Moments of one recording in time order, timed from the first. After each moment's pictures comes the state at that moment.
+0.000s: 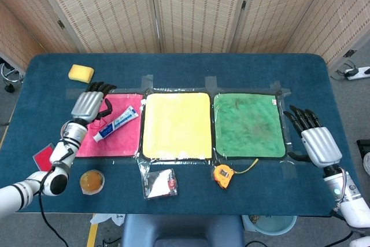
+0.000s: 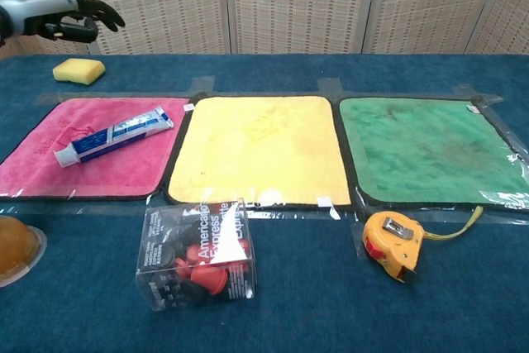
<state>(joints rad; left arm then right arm) -0.84 -1.31 -0.20 -1.39 0.90 0.89 0.11 0.32 -1.05 0.08 -1.61 -1.49 1.26 0.09</state>
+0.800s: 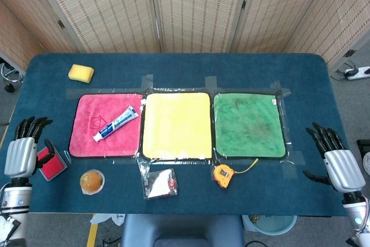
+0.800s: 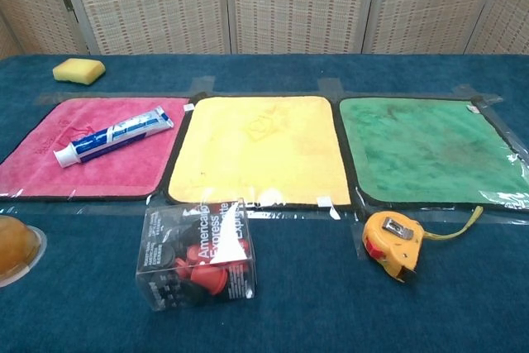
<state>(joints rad) -0.32 -1.19 -0.05 -1.71 1.22 1.55 0.06 0.15 -1.04 0.00 -1.63 -1.55 1.46 0.16</state>
